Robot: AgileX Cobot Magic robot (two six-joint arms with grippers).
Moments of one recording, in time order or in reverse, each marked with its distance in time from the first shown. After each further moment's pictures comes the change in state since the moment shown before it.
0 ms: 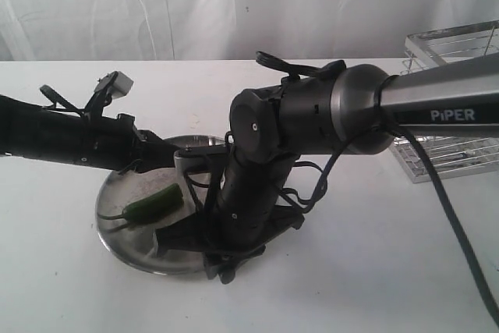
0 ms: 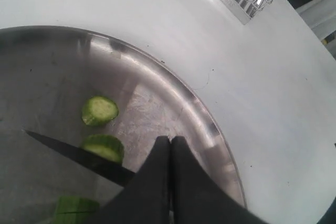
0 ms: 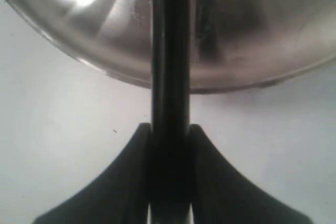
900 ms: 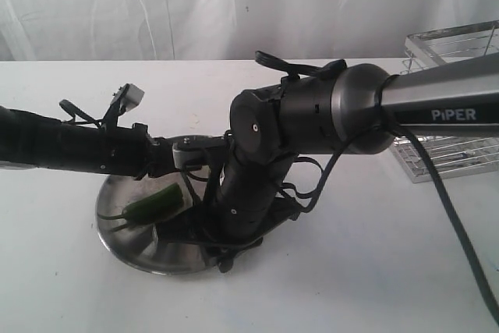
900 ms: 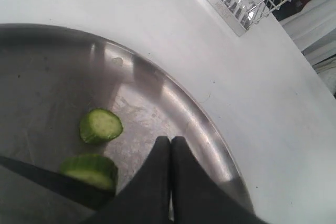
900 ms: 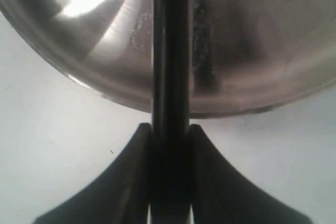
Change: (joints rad) left arm -0.008 0.157 -0.068 -0.099 0.085 0.061; right arm 0.000 0.000 0.000 -0.031 -0.055 -0.004
